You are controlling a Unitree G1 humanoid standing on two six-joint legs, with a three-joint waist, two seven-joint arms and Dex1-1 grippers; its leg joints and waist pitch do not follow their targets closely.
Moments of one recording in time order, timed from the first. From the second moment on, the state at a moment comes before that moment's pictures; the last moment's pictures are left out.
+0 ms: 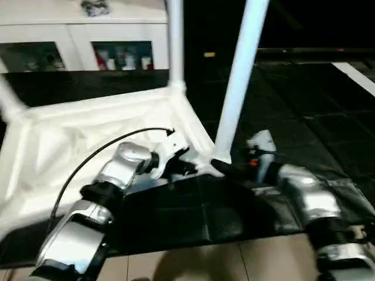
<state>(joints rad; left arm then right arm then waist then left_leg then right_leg) -0.74 0.26 -0.27 0.80 0.06 0.13 -1.16 -0.47 -0.30 0.02 0.55 0.21 0.12 1.00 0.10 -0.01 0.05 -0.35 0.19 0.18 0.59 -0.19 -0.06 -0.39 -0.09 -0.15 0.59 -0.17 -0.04</state>
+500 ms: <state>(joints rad) -0.73 0.38 -0.38 0.74 0.05 0.01 -1.50 -0.52 -0.39 0.19 0.57 0.22 0.15 1.43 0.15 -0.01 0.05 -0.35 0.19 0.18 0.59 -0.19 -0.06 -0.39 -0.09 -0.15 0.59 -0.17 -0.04</state>
